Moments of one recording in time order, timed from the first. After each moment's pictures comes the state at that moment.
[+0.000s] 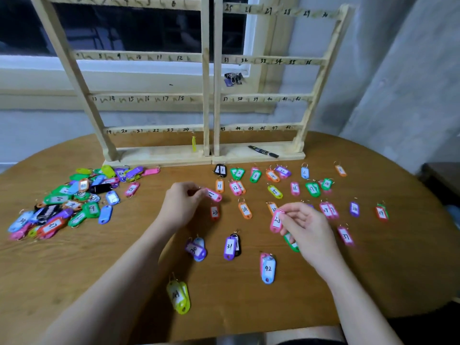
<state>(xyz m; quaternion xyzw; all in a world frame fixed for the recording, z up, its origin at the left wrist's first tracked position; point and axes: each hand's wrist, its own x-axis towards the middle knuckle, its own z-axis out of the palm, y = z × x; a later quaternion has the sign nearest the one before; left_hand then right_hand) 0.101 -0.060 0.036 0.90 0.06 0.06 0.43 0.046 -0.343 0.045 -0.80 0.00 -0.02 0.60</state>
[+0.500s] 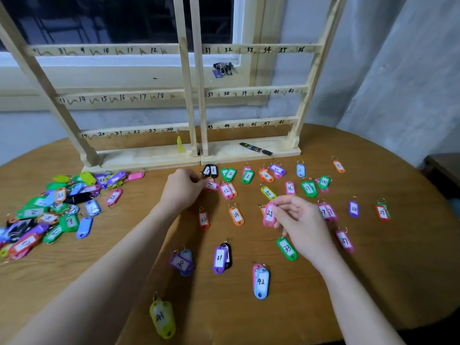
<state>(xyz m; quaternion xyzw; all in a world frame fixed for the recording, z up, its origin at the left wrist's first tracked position) 0.171 -0.084 0.040 0.93 0.10 0.02 0.35 0.080 -0.350 0.048 -0.82 -0.01 -0.01 0.58</state>
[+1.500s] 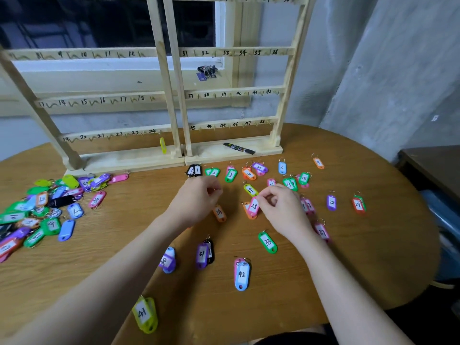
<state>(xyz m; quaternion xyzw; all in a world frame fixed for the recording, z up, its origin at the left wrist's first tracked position) 0.136 -0.139 0.045 0.94 -0.14 0.07 0.30 0.114 -0.367 0.034 -0.92 -0.03 -0.07 0.38</state>
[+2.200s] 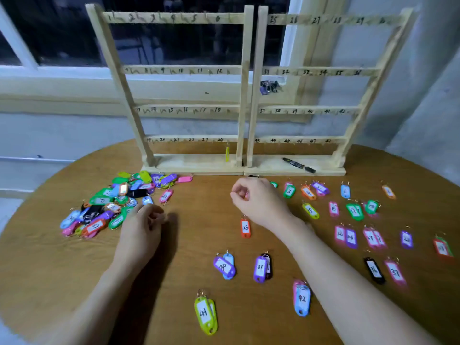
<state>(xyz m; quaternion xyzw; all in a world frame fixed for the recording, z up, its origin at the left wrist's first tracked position) 0.041 0.052 0.014 0.92 0.16 0.21 0.28 0.155 -0.205 0.066 -0.92 -0.24 -0.03 0.31</state>
